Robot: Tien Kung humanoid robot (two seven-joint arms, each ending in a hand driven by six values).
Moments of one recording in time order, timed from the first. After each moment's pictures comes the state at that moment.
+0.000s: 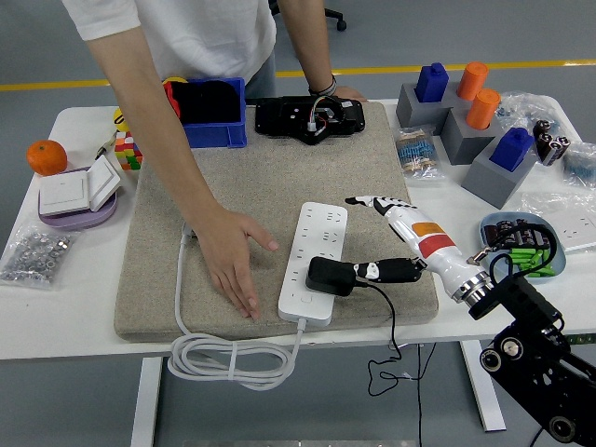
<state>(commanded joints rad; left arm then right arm) -0.10 0.08 -1.50 -0.18 1.53 -0.08 0.30 0.23 -0.23 0.96 1.34 -1.87 -0.27 0.20</state>
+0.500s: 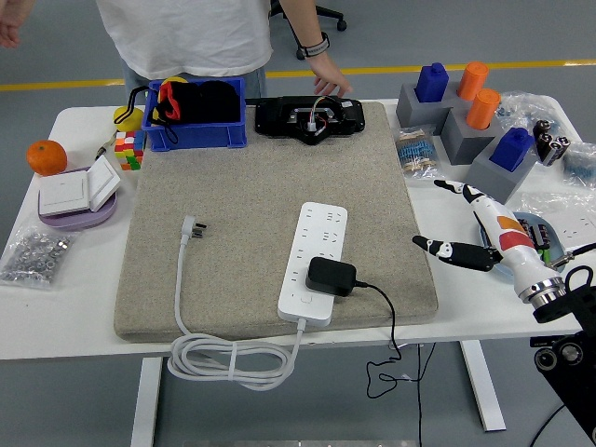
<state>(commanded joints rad) -0.09 0.08 -1.51 -0.18 1.53 -0.08 0.30 0.08 -0.24 1.22 1.35 -1.87 -0.27 0.20</state>
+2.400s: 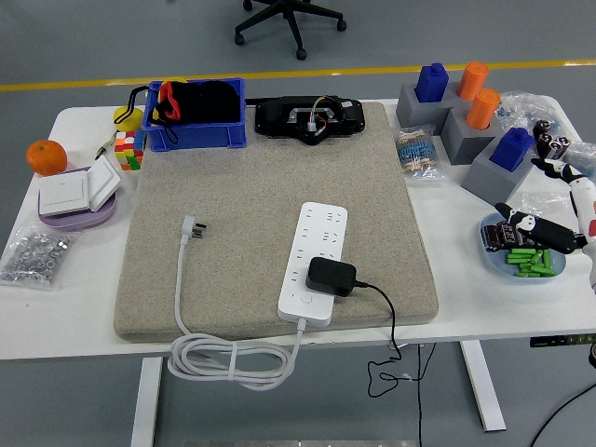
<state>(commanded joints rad) -0.09 0.07 -1.52 -0.18 1.53 -0.07 0.30 0.01 -0.20 1.51 1.40 -1.92 -0.27 0.17</state>
